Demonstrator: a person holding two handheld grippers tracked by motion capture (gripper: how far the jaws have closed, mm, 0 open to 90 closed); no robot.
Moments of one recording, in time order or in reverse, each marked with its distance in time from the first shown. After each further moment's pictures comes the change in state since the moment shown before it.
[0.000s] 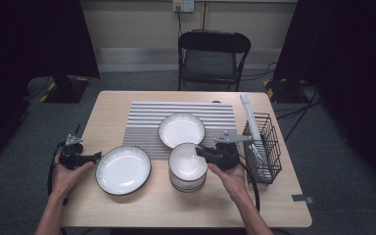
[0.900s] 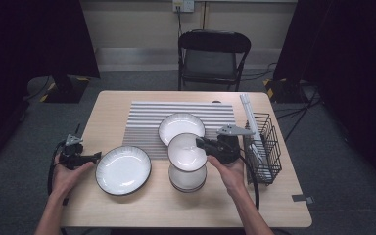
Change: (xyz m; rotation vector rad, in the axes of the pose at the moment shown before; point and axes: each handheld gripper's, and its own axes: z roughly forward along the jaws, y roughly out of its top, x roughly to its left) left arm 0.000 0.000 0.000 0.000 0.000 0.000; right arm 0.001 0.021 -0.005 -0.072 -0.034 0.057
